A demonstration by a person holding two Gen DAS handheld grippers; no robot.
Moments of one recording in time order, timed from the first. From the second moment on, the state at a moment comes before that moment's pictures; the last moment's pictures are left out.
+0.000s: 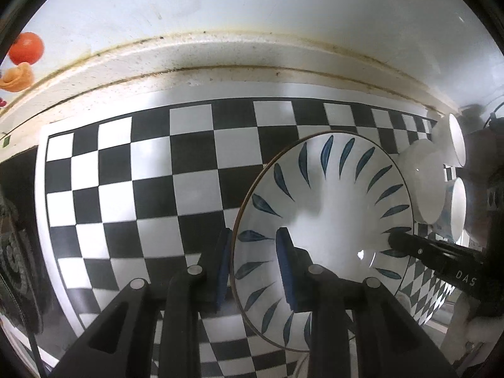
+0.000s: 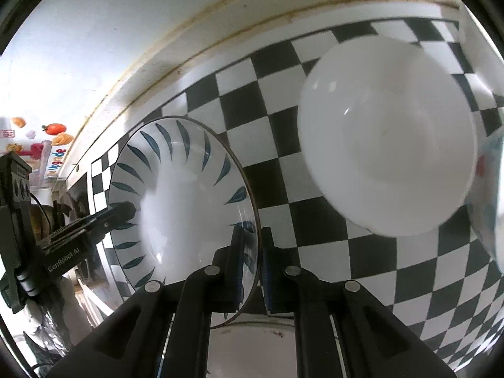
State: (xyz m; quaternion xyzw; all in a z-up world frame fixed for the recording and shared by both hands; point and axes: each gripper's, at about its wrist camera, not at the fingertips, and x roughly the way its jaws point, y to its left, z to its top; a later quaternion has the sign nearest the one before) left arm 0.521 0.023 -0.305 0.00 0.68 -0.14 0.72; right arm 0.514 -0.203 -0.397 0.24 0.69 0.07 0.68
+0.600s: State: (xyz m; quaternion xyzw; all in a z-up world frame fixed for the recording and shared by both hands) left arm 0.442 0.028 -0.245 -0.03 0.66 -0.16 0.74; right arm 0.443 -0.224 -0.329 0.22 0.67 0.11 0.70
